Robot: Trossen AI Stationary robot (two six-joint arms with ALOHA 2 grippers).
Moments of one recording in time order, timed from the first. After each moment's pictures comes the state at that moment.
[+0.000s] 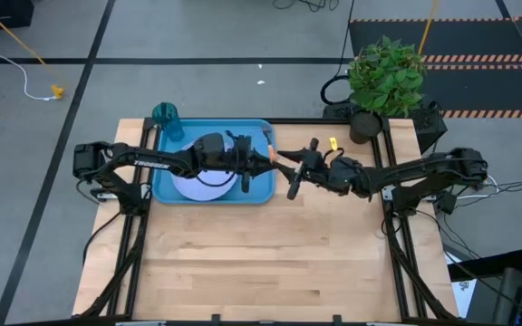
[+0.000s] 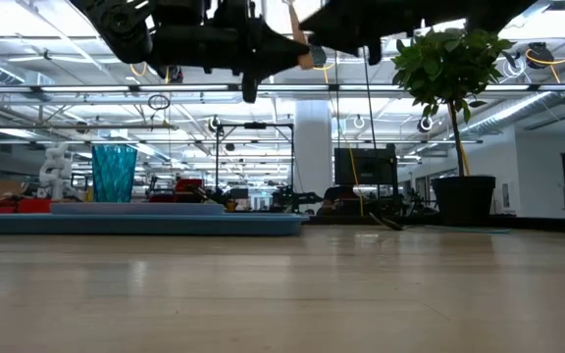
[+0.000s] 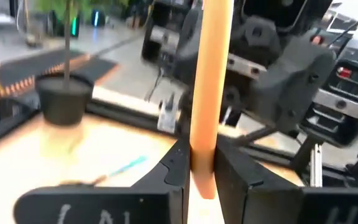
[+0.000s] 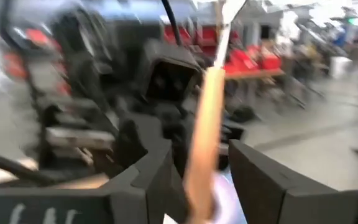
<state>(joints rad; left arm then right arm) 0.23 1.56 0.86 0.65 0.28 -0.27 0.02 1.33 0.73 0.63 0.44 0.03</state>
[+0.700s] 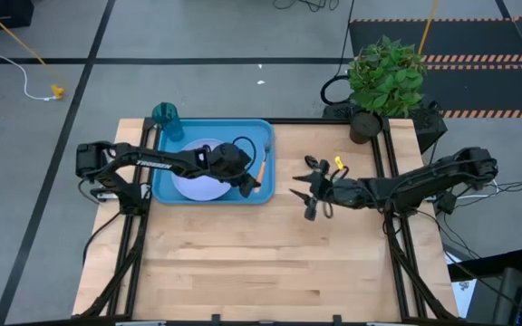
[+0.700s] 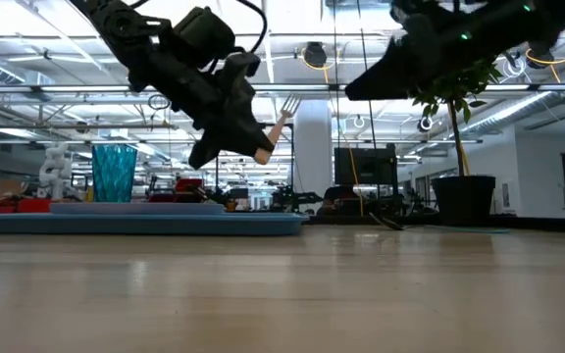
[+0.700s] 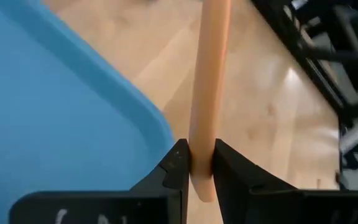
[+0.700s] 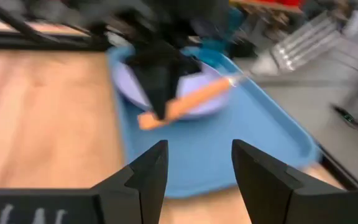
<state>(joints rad) 0.24 1.57 0.85 0.07 0.24 -0.63 0.15 1.21 0.51 0.38 0.48 0.00</state>
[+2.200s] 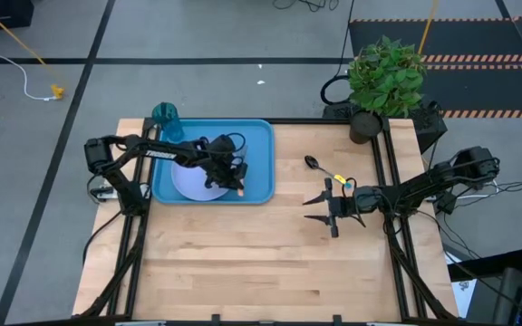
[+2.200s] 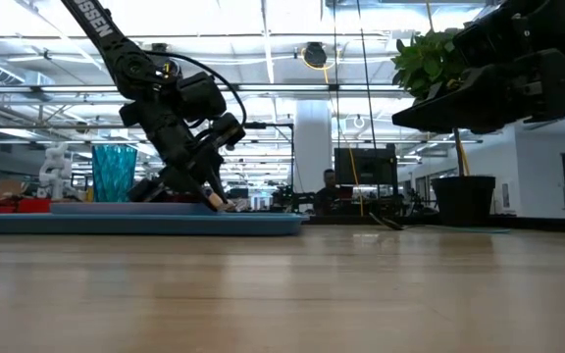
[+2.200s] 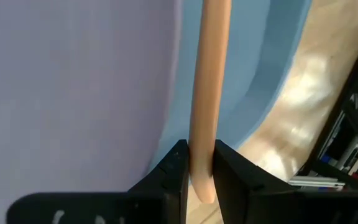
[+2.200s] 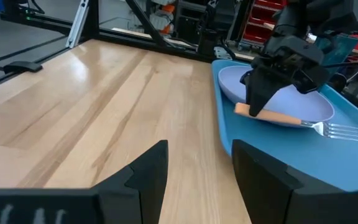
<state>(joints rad) 0.43 1.67 0.79 -0.13 0.56 -1.15 0.19 1.19 0.14 0.85 0.13 -0.14</state>
